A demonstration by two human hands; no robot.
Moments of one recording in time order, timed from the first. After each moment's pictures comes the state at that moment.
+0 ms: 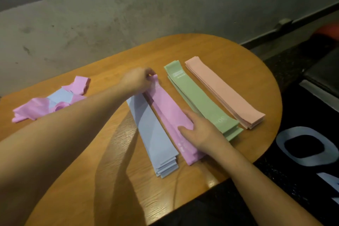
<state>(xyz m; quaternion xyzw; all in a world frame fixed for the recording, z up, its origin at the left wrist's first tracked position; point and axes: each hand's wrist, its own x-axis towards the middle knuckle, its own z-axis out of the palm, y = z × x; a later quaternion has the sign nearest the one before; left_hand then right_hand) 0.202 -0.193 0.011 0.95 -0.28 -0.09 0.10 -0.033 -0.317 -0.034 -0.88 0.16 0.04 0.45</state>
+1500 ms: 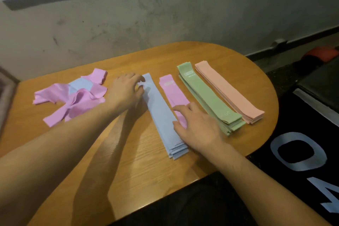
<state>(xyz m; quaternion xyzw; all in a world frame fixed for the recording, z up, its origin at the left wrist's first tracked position) 0.157 -0.077 0.000 0.93 -0.32 0.09 0.14 -0.050 -0.253 0.011 -0.97 0.10 -0.01 0.20</state>
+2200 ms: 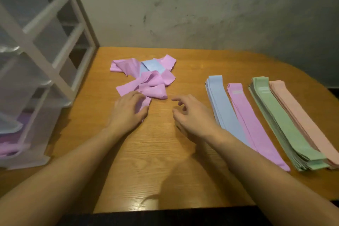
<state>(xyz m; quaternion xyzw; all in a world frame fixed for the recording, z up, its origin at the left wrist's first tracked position) 0.110 0.138 -0.062 0.96 -0.14 0.08 0.25 0.066 -0.104 -0.015 -0.94 -0.09 -0.01 0.32</state>
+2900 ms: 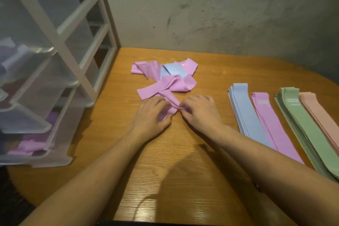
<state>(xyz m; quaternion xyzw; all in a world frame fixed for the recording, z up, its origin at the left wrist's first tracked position) 0.108 0.136 -0.072 0.93 -0.21 0.17 0.26 0.118 -0.066 -0.038 -0.97 -0.17 -0.06 0.13</state>
